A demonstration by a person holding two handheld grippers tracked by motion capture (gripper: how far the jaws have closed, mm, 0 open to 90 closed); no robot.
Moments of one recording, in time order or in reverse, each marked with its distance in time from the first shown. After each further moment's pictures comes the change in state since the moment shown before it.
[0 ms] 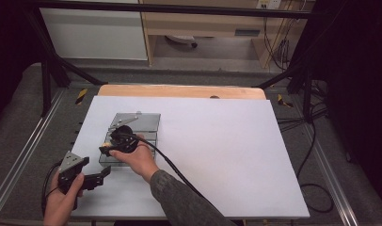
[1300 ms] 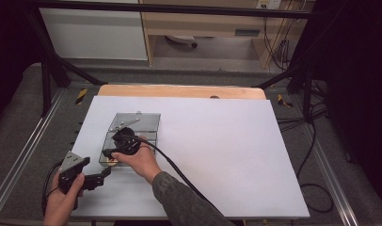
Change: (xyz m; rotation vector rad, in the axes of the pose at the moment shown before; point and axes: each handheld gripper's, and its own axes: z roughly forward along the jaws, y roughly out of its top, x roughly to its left) left arm -0.001 0.000 0.001 0.004 -0.007 0.003; right arm -0.002 -0.007 -0.003 0.035 -0.017 0.009
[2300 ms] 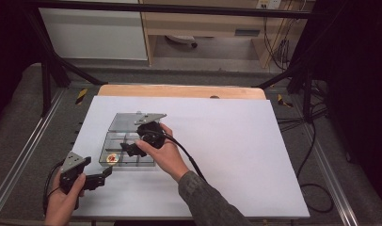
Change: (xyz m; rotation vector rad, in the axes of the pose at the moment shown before) left arm -0.003 0.001 0.001 -0.007 -0.004 0.012; right arm -0.022 -0.004 -0.086 -0.130 -0.099 -0.099
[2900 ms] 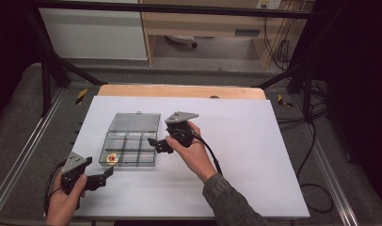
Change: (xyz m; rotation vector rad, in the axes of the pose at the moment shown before) left arm -0.002 0.000 0.001 0.000 -0.004 0.008; right arm -0.039 -0.021 -0.064 -0.057 -0.081 -0.008
